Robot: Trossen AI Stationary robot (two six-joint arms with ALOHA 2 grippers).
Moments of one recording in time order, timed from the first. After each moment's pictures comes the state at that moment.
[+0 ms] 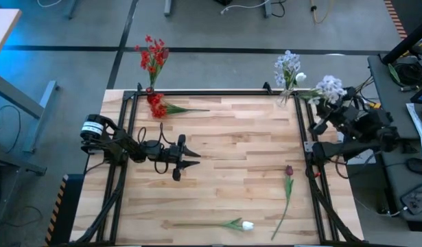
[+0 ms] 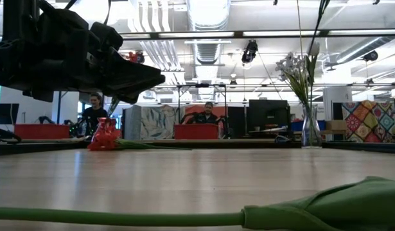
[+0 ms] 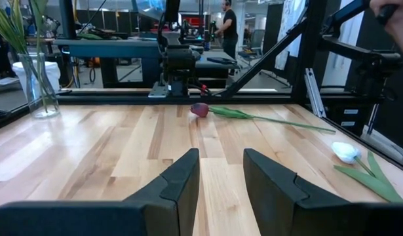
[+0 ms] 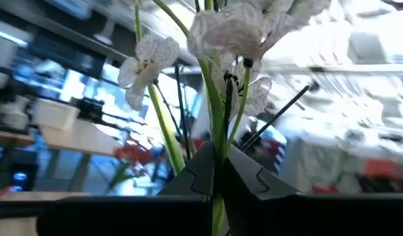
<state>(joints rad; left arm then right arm) -0.09 1.72 0.25 1.47 0.01 -0.04 0.13 0.17 0.60 0.09 0.63 -0.69</state>
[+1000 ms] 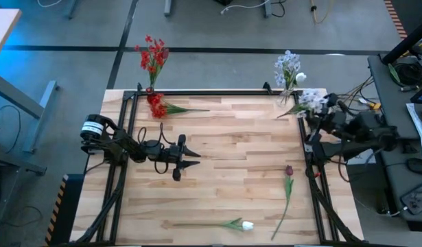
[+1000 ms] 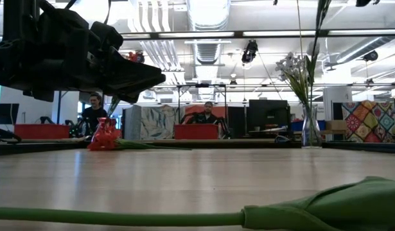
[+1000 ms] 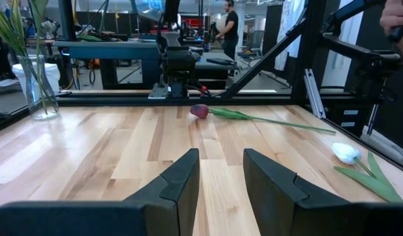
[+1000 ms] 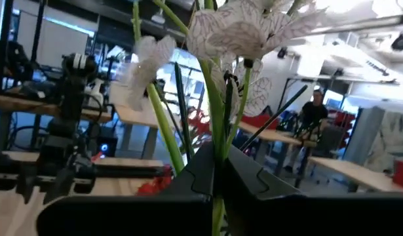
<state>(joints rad) -0.09 1.72 0.25 1.47 0.01 -0.03 0.13 0.20 0.59 -0.14 0.51 -0.39</state>
